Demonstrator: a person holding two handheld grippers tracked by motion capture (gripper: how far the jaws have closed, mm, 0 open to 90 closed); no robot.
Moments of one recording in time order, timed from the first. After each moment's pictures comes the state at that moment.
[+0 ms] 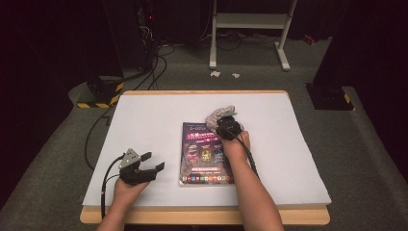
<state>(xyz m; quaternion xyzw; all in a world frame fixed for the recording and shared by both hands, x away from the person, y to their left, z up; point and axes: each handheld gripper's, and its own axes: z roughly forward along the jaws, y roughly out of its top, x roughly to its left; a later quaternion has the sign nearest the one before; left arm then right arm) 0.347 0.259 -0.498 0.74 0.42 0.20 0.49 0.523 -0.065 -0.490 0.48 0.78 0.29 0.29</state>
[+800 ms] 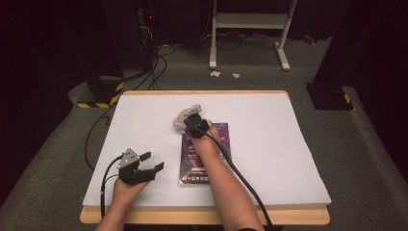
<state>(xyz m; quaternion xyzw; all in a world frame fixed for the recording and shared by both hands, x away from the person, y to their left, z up) 0.346 0.261 -0.497 0.74 0.42 0.20 0.49 0.527 0.034 -0.489 0.41 0.82 0.31 0.25</state>
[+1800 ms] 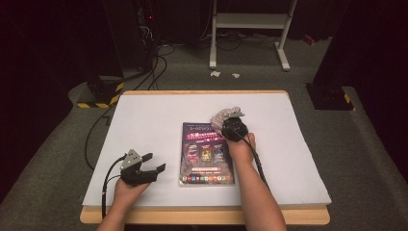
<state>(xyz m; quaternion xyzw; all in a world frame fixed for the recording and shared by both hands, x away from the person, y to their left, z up) 0.345 0.256 -0.499 0.75 0.41 0.20 0.48 0.519 -0.089 -0.489 0.49 0.77 0.30 0.28</state>
